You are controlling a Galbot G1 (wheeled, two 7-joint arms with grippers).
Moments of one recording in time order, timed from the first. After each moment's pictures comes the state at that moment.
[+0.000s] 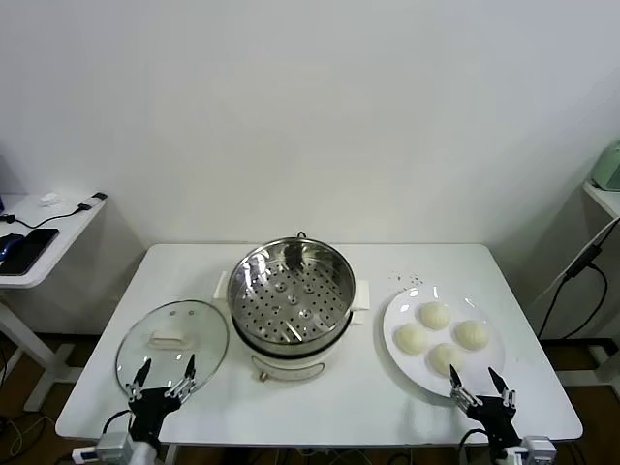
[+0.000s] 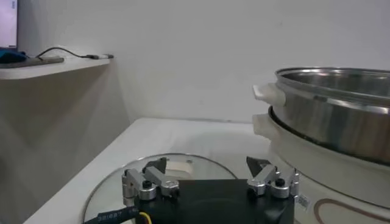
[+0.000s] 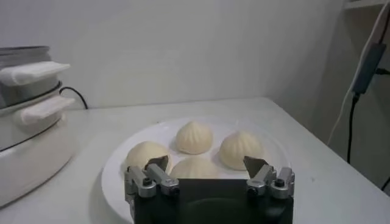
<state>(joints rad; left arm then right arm) 1.70 -1.42 -0.67 -2.02 -0.24 0.11 -0.04 -1.66 1.20 0.66 1.89 0.42 -0.06 0.03</state>
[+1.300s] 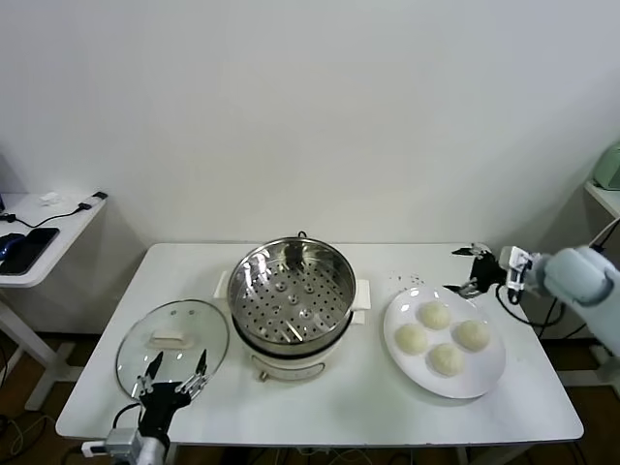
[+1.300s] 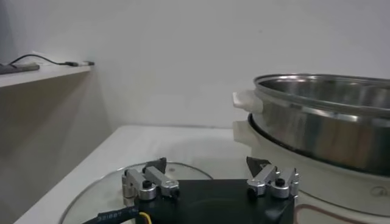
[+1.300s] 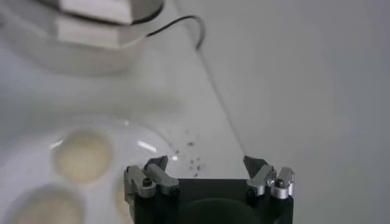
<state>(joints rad) 1.69 -1.40 -0.63 -2.02 -0.23 0.09 -0.01 0.02 0.49 -0.70 1.28 0.21 -0.12 -0.93</state>
